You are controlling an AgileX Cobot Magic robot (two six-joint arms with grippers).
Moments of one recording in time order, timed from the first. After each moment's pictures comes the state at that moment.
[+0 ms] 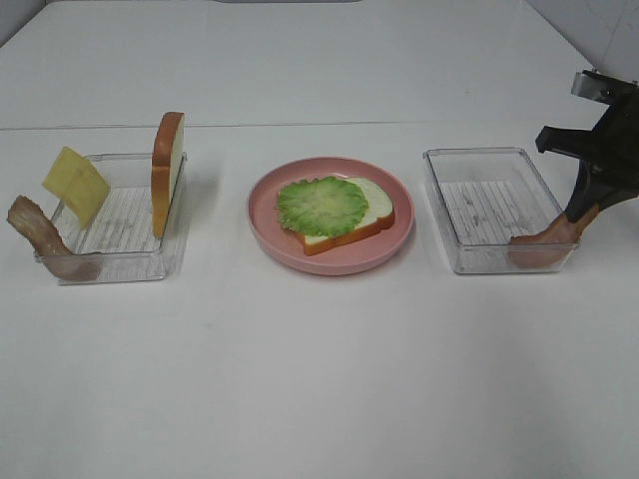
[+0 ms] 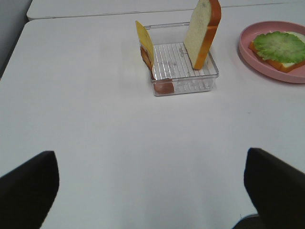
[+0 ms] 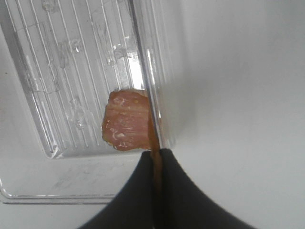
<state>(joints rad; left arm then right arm) 0.03 -0.01 -0.52 -0.09 1.08 0.04 -0.12 2.04 -1.43 0.20 0.95 -0.08</state>
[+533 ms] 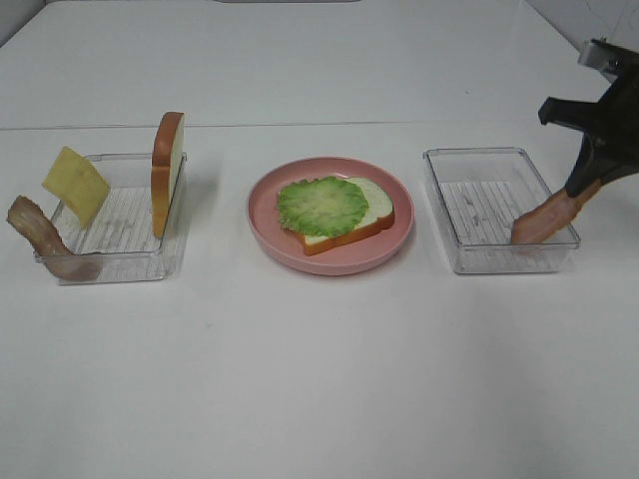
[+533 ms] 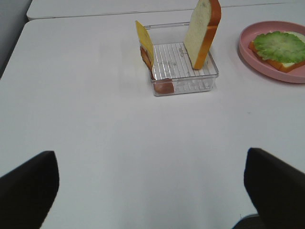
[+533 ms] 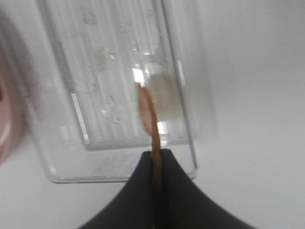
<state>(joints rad) 0.03 -0.01 -0.52 -0.09 1.08 0.04 -0.09 1.95 -1.43 0.24 0.97 -0.06</state>
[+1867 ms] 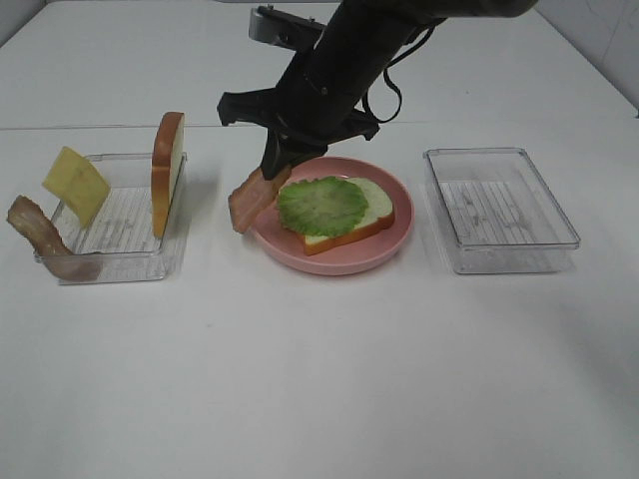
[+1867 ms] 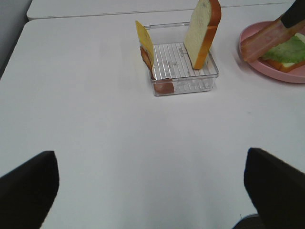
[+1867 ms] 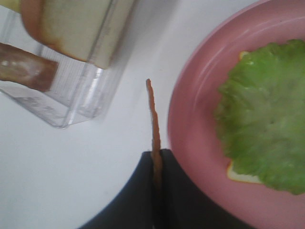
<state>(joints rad) 0.03 -0.01 -0.52 -0.09 1.08 0.04 0.55 2.19 -1.77 0.35 0.80 -0.06</state>
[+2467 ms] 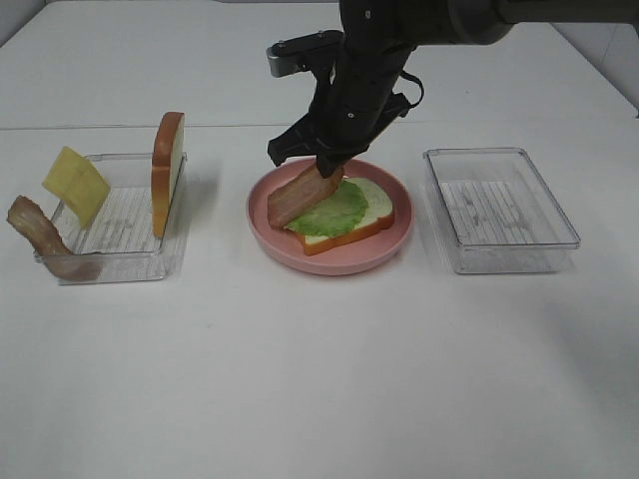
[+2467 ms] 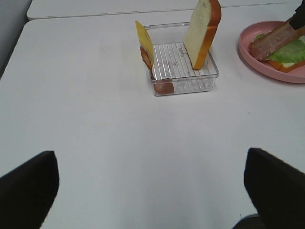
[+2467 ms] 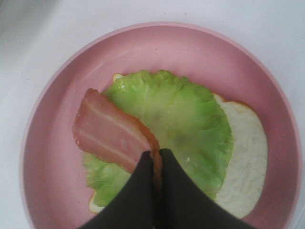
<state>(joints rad) 0.03 -0.01 -0.52 -0.09 1.08 0.04 0.55 2.24 -1.79 -0.08 0.74 0.01</state>
